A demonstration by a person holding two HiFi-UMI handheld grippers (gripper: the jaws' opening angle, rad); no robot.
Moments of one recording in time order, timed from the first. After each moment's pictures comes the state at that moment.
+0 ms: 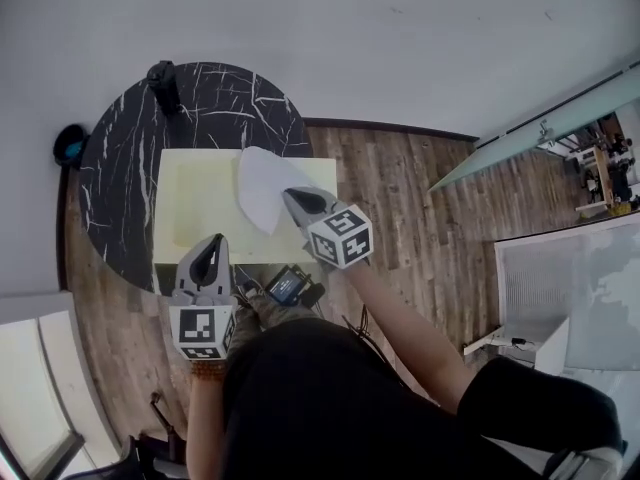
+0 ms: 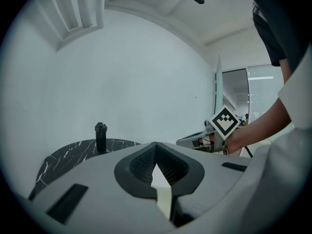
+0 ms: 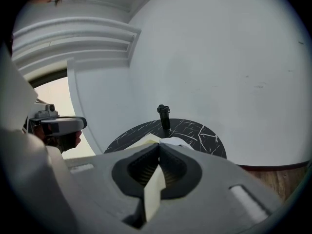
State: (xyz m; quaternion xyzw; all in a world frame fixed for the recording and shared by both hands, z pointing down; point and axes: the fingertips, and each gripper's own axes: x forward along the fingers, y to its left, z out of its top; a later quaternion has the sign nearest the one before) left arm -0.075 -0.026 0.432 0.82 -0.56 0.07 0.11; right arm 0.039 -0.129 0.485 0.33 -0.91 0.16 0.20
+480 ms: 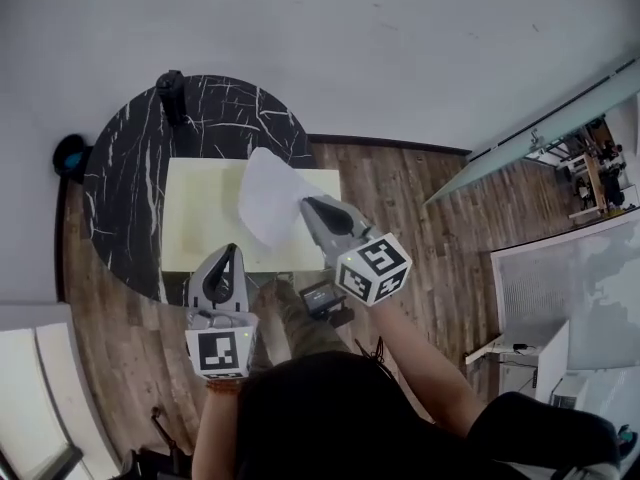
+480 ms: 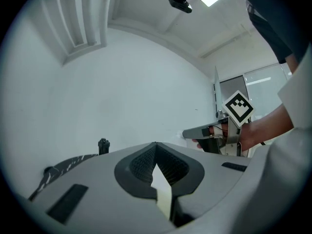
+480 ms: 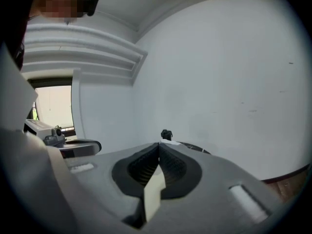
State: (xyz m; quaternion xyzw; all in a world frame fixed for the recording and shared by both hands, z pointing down) left arm -0.083 0.004 0.383 0.81 -0.58 0.00 0.08; right arm 0.025 -0.080 0.374 0.37 -0.92 0.10 0.10
